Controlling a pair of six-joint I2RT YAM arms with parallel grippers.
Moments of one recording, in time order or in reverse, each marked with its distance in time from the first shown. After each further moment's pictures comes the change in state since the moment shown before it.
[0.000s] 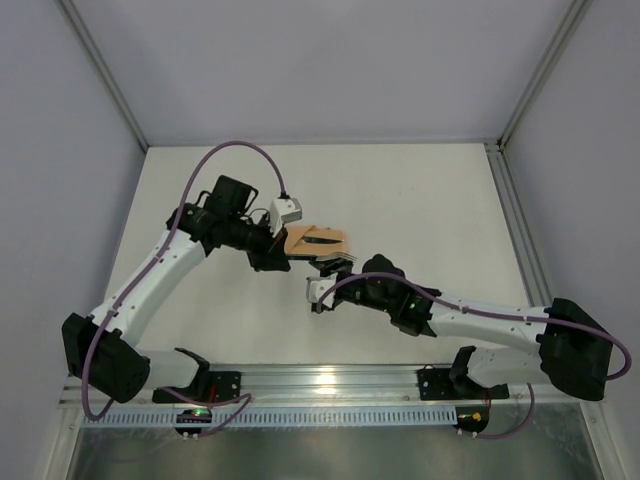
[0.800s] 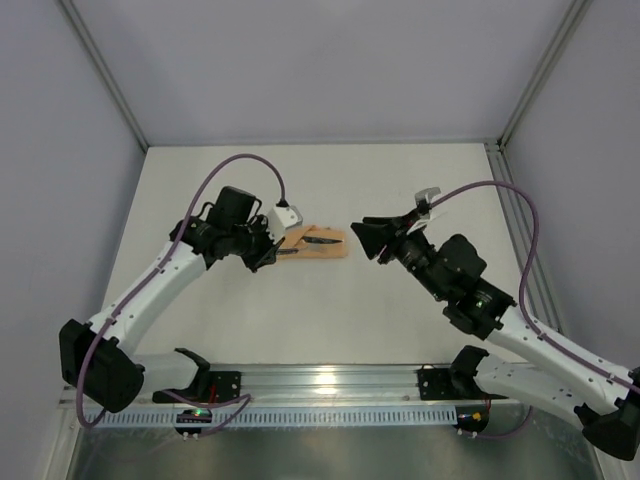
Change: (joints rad) left arm -0.035 -0.064 -0.113 0.142 -0.431 0.041; right arm -0.185 -0.373 0.132 -0.262 0.357 1.303
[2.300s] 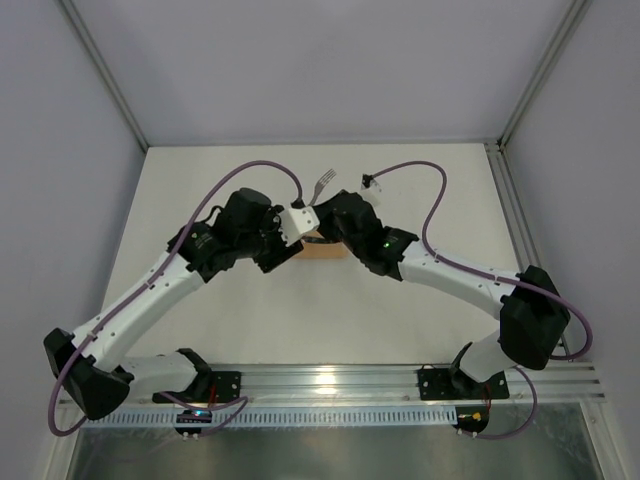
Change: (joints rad) left arm -0.204 -0.062 0.111 -0.017 -0.183 0.000; right arm 0.014 0.663 0.369 -0.144 0.122 0.745
